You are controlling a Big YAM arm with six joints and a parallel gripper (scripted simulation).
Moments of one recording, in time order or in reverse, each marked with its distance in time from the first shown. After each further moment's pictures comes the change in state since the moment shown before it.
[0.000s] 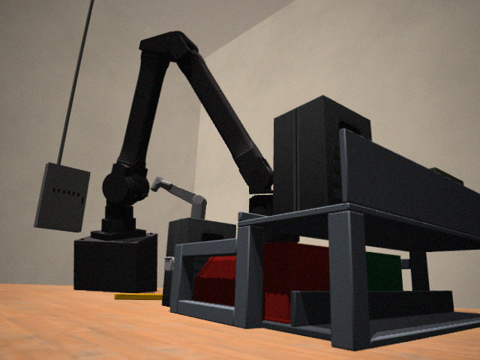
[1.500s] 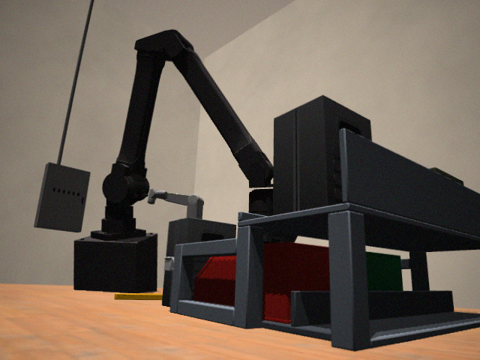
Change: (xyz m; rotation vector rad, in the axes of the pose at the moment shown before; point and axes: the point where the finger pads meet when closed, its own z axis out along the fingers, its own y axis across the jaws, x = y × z) arm 0.000 -0.001 -0.014 0.006 -0.004 -0.005
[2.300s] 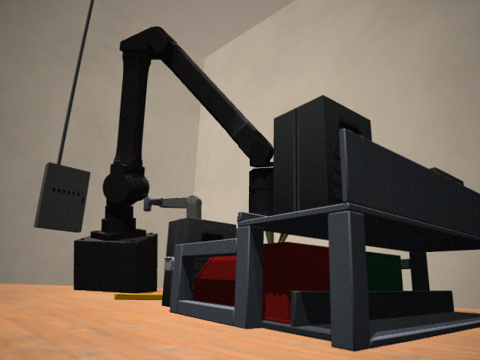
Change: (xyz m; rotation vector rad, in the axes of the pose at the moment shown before) arm -0.001 -0.001 -0.052 0.007 -0.006 -0.003
